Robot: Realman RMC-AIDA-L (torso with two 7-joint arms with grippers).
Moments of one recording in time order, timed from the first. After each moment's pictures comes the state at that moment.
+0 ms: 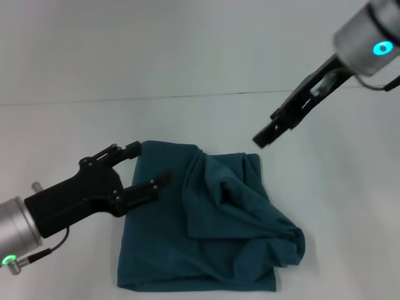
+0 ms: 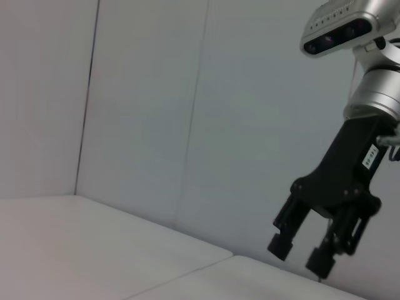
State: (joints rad) left arm -0.22 -2.17 1.17 0.91 1.41 1.31 -1.31; right arm 1.04 2.00 -1.00 -1.12 -2.65 -1.76 2.44
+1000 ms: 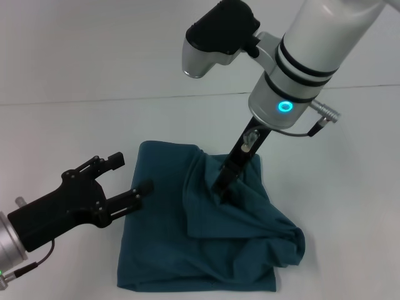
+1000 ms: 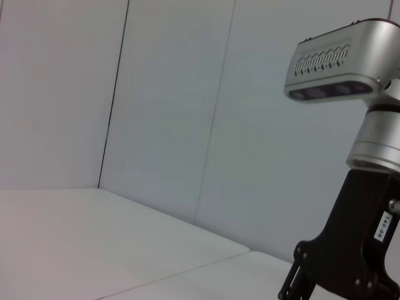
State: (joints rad) left arm -0.20 -2.17 1.11 0.86 1.42 1.35 -1.28; right arm 1.13 2.10 -1.29 -0.94 -2.67 -1.58 2.62
